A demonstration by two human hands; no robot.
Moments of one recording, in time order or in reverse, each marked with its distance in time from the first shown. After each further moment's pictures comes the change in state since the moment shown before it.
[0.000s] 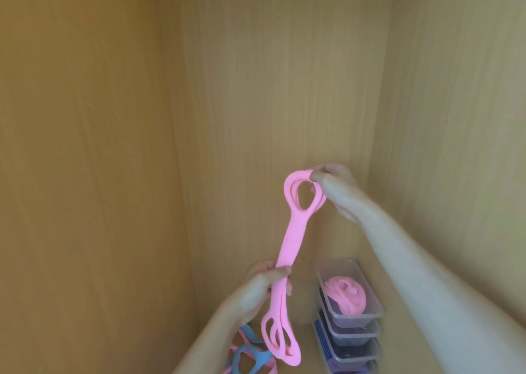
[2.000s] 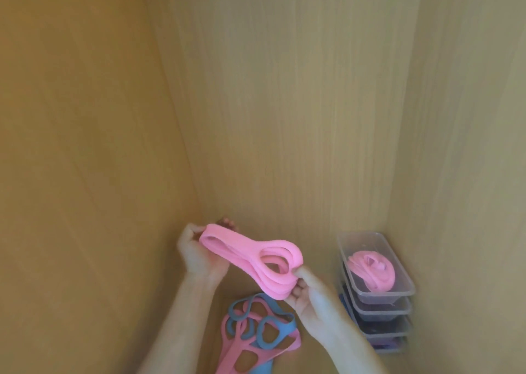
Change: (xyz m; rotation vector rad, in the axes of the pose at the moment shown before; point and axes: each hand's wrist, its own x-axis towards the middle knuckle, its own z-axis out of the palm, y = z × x) left_hand -0.032 0.049 -0.070 -0.873 0.562 0.200; right_hand -0.148 0.135 0.099 0.968 -0.216 0.712
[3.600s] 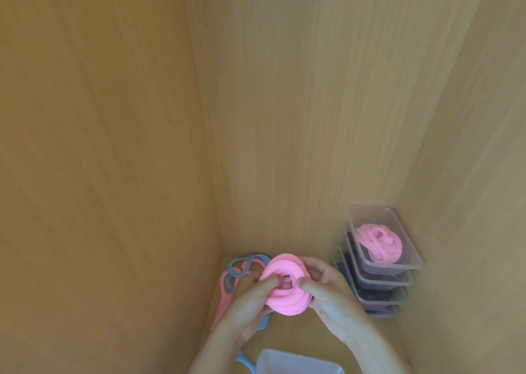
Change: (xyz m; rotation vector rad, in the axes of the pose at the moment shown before) left_hand -0.063 -0.119 -0.099 0.688 -0.074 -0.358; right_hand -0.024 0.023 -0.050 -0.434 -0.074 -0.063
